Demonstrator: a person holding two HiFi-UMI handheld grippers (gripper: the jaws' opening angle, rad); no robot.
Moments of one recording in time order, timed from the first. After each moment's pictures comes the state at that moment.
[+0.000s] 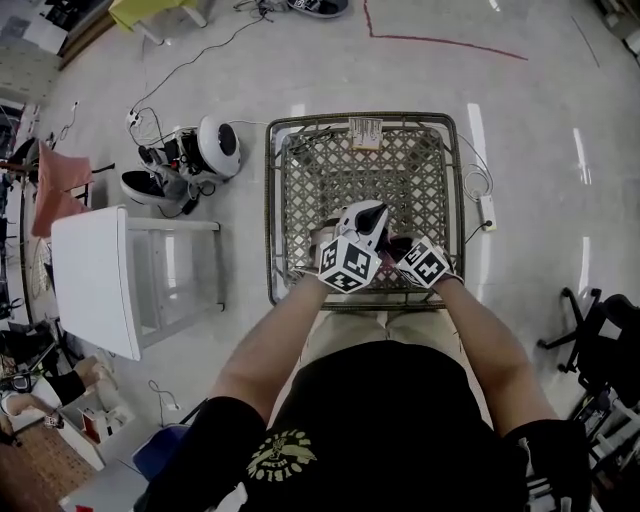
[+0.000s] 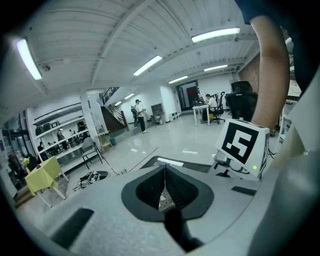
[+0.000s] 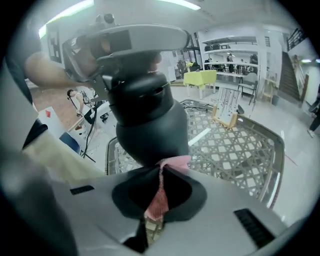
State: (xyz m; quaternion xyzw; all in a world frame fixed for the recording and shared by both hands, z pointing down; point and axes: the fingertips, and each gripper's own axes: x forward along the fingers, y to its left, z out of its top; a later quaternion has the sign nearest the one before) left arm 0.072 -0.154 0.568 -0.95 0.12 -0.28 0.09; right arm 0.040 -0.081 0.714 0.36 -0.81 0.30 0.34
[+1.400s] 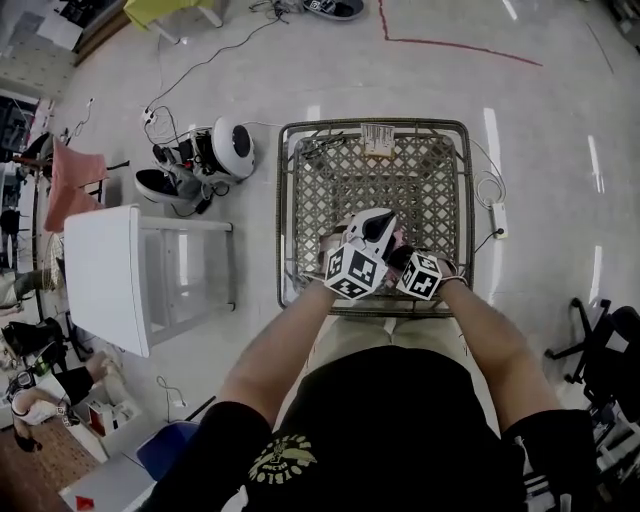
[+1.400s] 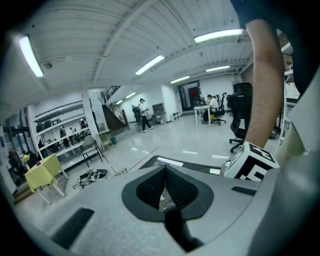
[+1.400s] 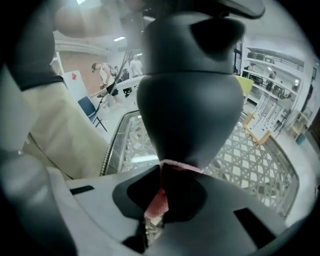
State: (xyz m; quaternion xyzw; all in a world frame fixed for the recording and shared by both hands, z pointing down) left arm 0.069 -0.156 0.569 -0.95 0.12 -0.28 0.08; right arm 0.006 -0.059 0.755 0.22 -0.86 0.18 0.43
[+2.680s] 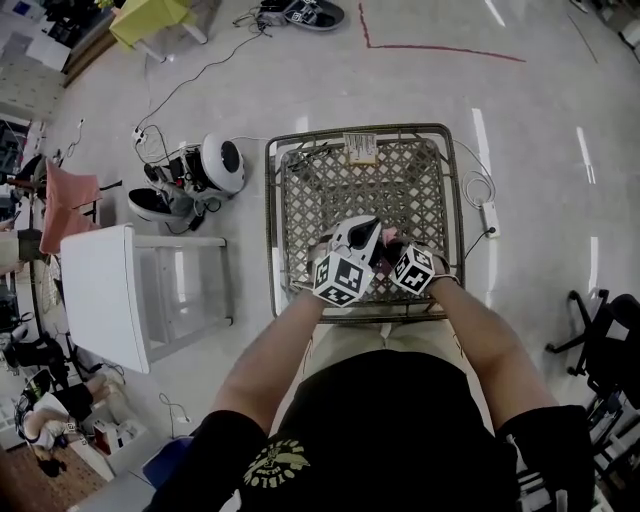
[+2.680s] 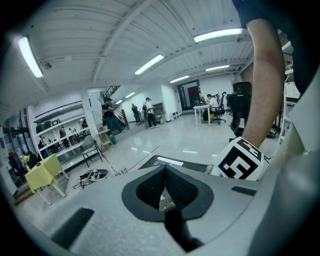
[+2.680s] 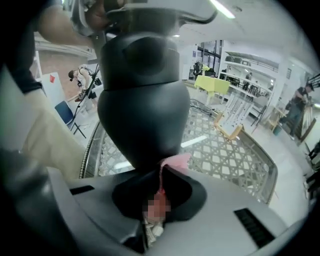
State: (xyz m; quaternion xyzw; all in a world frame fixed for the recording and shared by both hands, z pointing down) left arm 0.070 -0.156 0.570 -0.95 0.12 -0.28 0.08; right arm 0.048 -0.101 0.749 0.34 -0.82 0.18 0.42
